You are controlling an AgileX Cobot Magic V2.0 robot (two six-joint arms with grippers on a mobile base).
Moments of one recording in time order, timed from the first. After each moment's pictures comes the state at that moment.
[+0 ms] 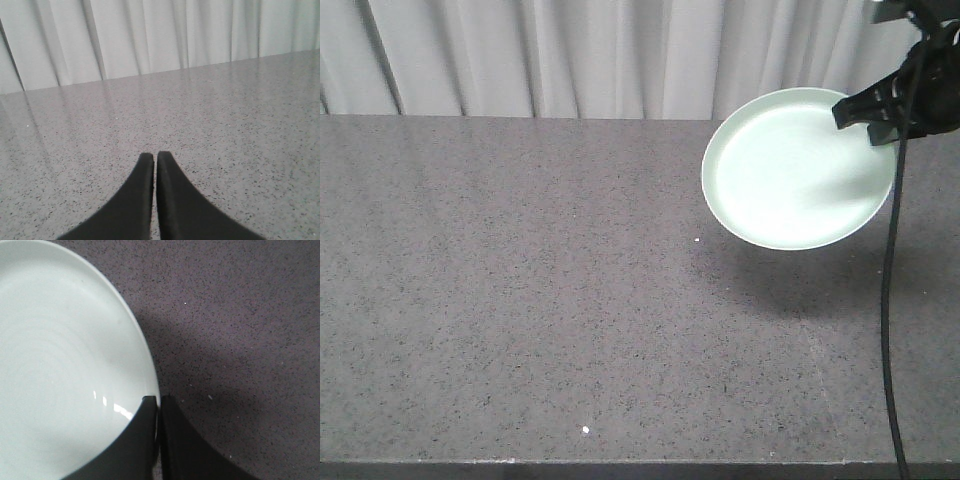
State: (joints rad) left arm -0.03 -0.01 0.03 0.10 0.12 -0.05; right arm 0.07 1.61 -1.72 0.04 1.12 -0.20
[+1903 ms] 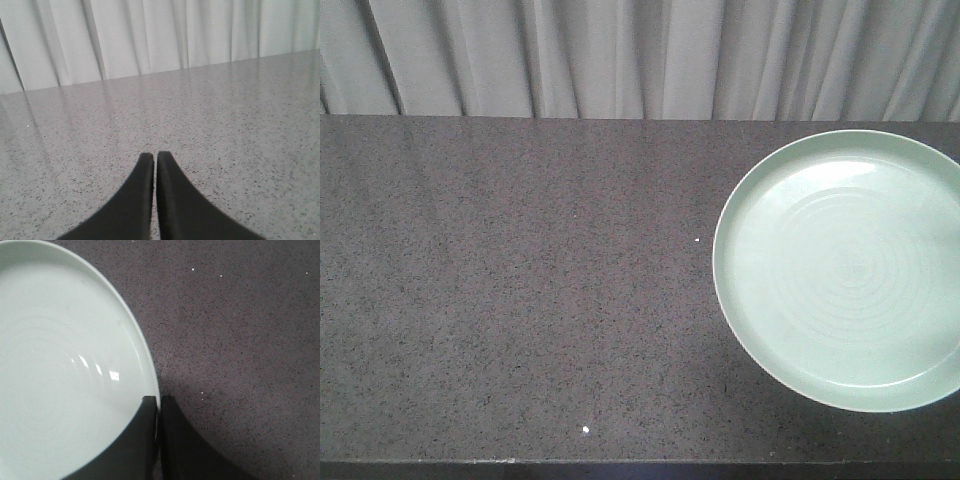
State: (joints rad) left arm -0.03 -0.01 0.03 0.10 0.12 -0.05; right arm 0.07 0.94 -1.21 0.19 1.13 -0.25
